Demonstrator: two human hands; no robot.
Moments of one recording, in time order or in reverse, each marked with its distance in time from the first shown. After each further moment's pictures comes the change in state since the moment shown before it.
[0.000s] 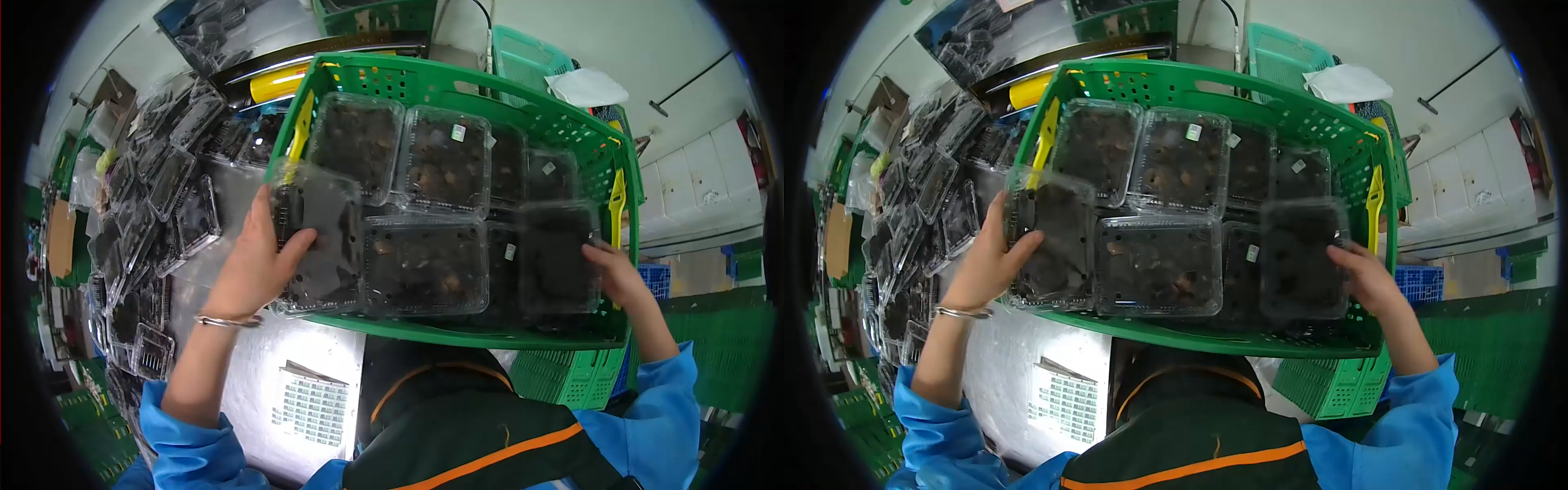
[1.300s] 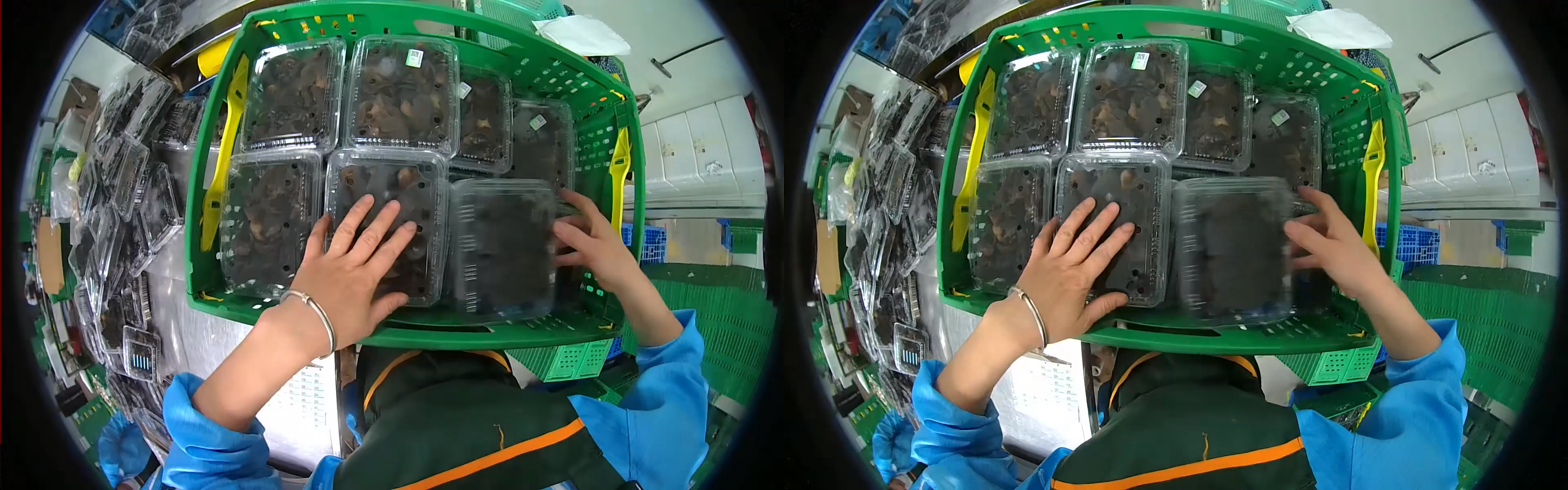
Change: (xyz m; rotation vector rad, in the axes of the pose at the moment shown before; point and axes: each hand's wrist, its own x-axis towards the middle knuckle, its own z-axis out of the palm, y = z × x) left_hand -0.009 0.081 0.094 0.275 -0.442 0.488; right_hand 0.006 -0.005 0.032 -0.149 -0.117 -0.147
